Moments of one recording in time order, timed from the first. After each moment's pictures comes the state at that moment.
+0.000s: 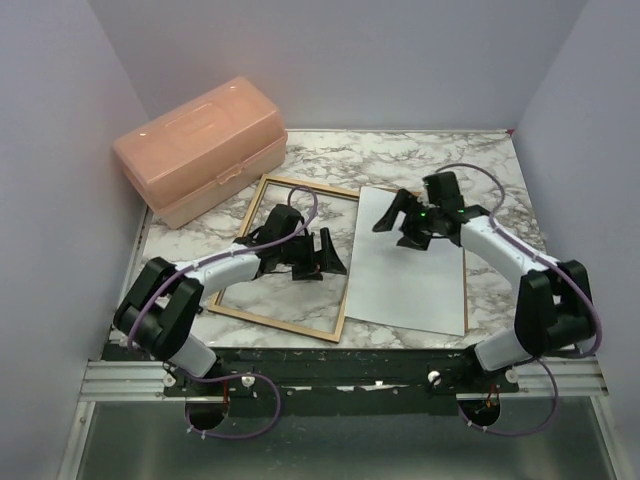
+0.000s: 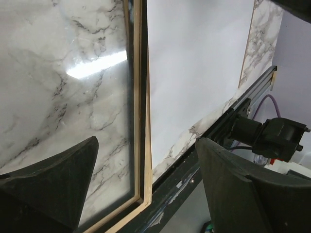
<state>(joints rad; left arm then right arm) -0.59 1.49 0.78 -0.06 0.52 -0.77 0.35 1.54 1.02 -0.37 -0.31 0.72</state>
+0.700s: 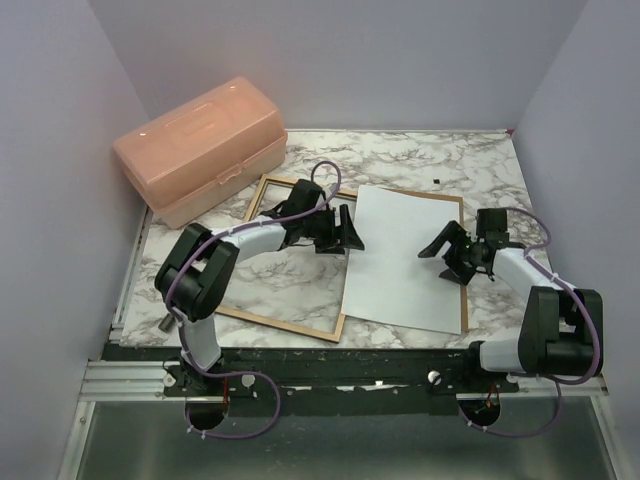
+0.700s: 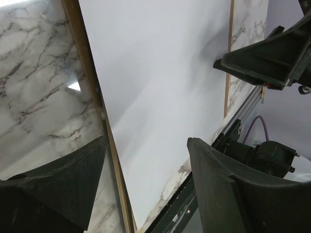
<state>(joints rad) -0.58 1.80 1.08 0.00 0.57 -0.74 -0.08 1.36 0.65 -0.35 -0.32 0.63</state>
